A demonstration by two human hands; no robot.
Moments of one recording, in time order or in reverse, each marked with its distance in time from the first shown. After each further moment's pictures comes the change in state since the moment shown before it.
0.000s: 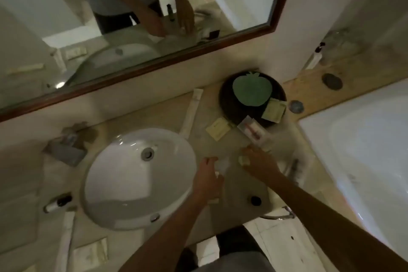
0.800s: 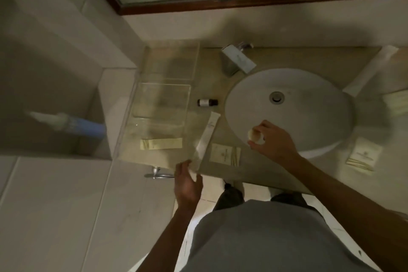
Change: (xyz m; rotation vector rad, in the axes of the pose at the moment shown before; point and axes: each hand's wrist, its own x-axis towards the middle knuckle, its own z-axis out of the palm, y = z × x) left_hand -0.343 -0.362 -0.109 -0.143 0.675 -0.640; right_hand -0.062 -0.396 0.139 0.070 -0.092 -0.504
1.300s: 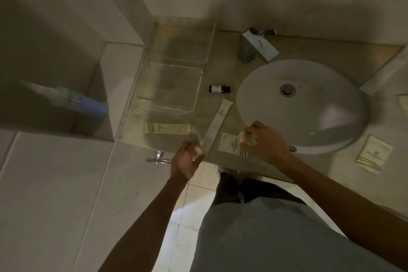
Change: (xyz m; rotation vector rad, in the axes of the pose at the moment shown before) left_hand 0.056 -0.045 -0.015 0.098 -0.204 0.250; right_hand 0.002 -0.045 0.039 -0.081 -0.122 -0.066
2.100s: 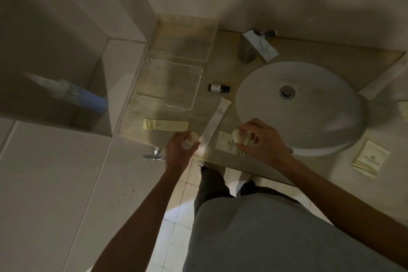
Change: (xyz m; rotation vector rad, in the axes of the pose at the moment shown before) left_hand 0.009 0.025 -0.021 -0.219 0.254 -0.115; right_hand -0.012 -0.005 -0.014 0.260 0.131 -0.213
